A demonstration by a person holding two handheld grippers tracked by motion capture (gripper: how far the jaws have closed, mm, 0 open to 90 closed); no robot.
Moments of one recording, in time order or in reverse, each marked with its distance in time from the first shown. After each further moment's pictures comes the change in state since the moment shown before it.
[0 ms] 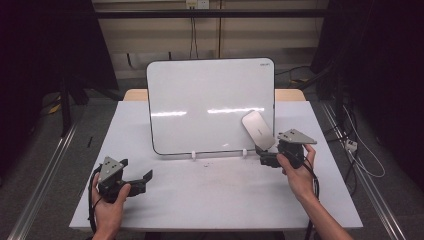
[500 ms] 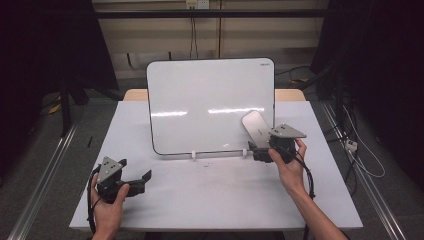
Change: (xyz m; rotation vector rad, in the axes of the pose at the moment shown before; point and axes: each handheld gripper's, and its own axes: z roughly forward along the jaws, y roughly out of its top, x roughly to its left) left arm 0.000 0.000 -0.002 -0.003 0.006 0.000; right arm 0.008 0.012 0.020 0.011 0.015 -0.043
